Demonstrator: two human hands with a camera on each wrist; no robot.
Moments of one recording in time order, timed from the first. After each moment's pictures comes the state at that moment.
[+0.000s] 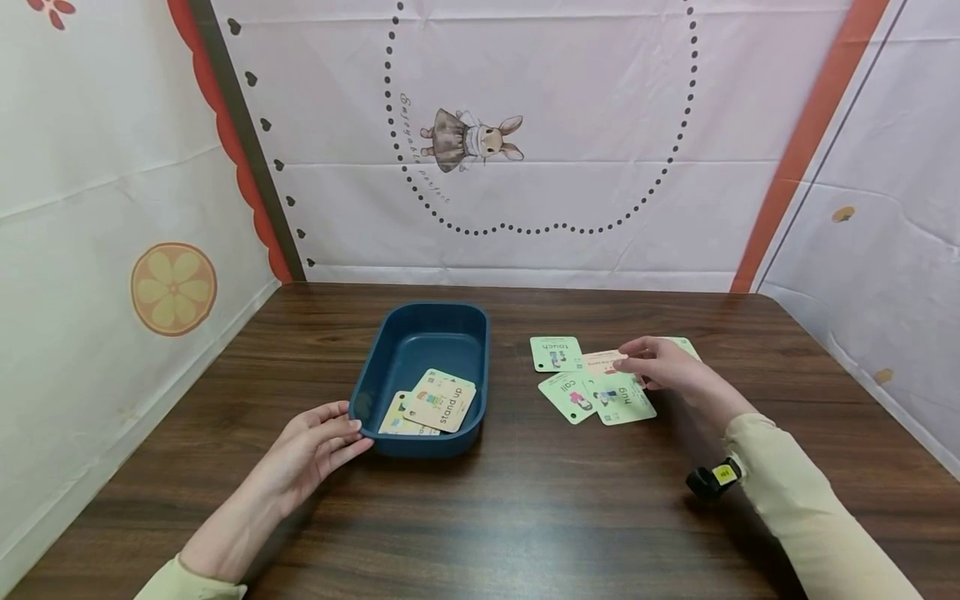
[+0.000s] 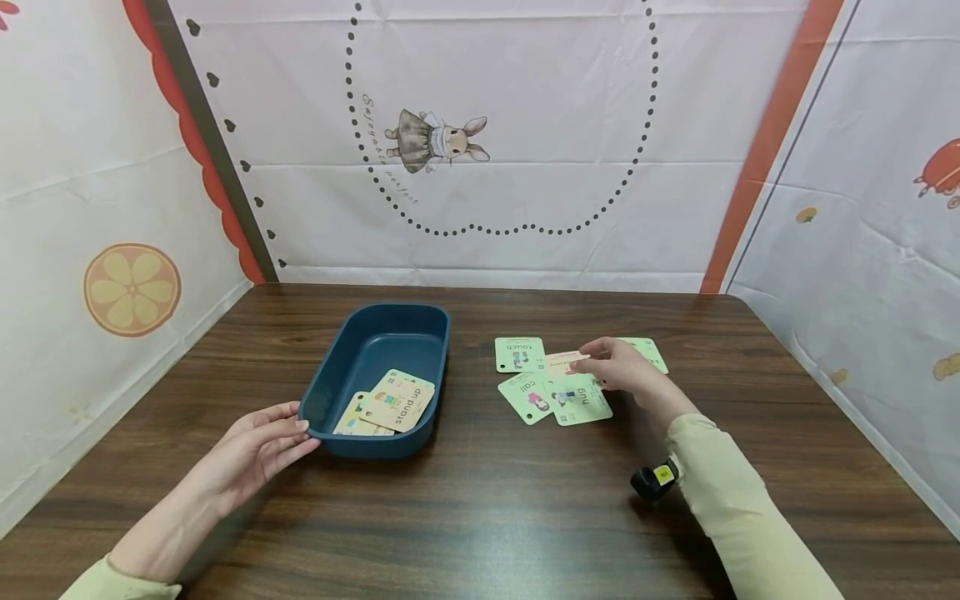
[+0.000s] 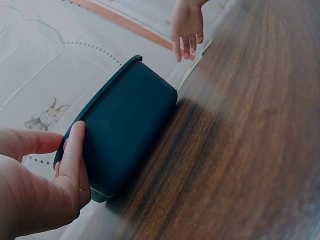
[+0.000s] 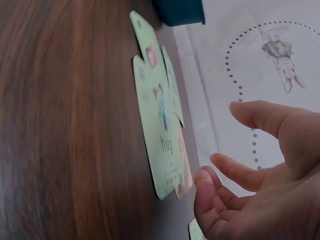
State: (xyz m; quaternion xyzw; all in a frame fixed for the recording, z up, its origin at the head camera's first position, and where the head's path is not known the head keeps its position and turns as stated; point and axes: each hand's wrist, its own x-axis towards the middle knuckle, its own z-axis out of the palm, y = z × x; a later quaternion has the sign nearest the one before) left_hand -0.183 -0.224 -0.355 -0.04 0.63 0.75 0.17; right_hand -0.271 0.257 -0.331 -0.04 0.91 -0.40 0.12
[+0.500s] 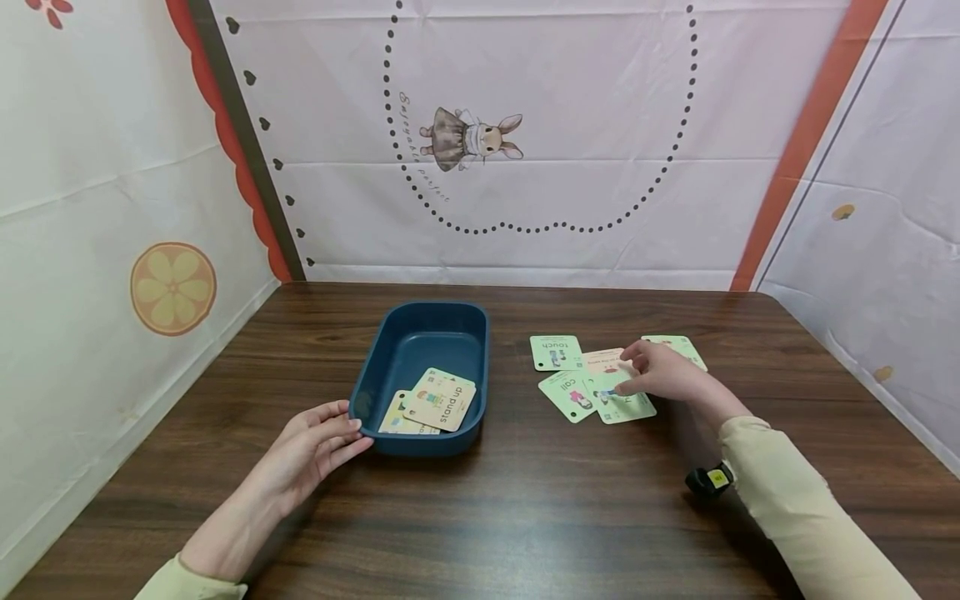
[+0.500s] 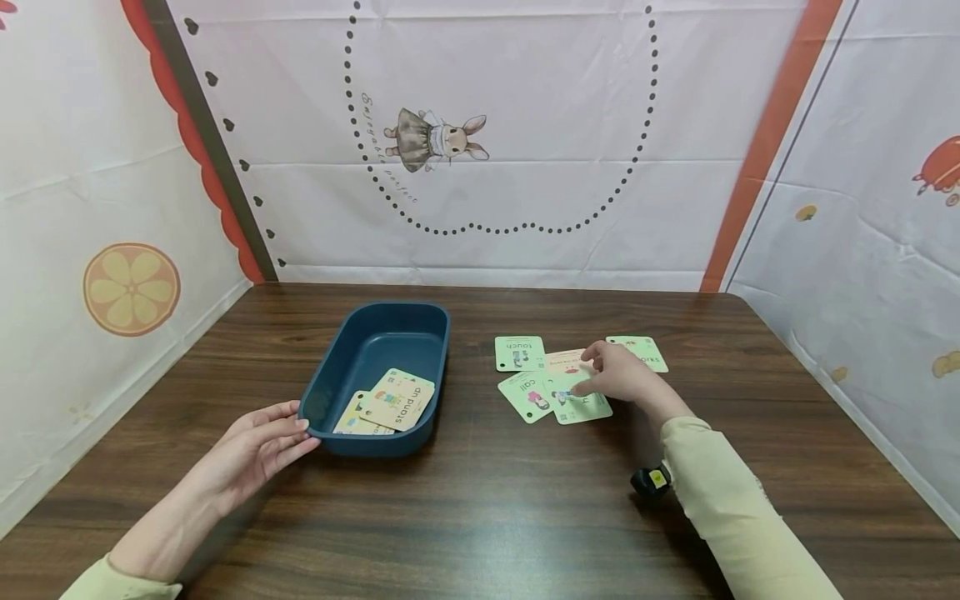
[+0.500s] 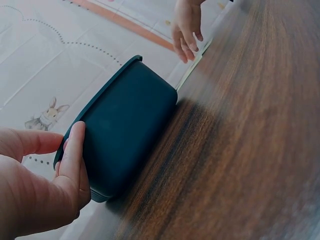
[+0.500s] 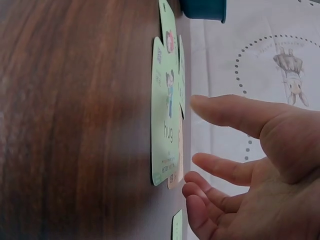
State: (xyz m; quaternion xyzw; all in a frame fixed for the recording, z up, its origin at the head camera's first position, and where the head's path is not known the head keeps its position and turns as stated) left_hand -0.183 -0.224 -0.354 -0.05 0.63 0.75 0.17; right_hand -0.267 0.254 -0.331 -0.10 0.96 -0.26 0.09
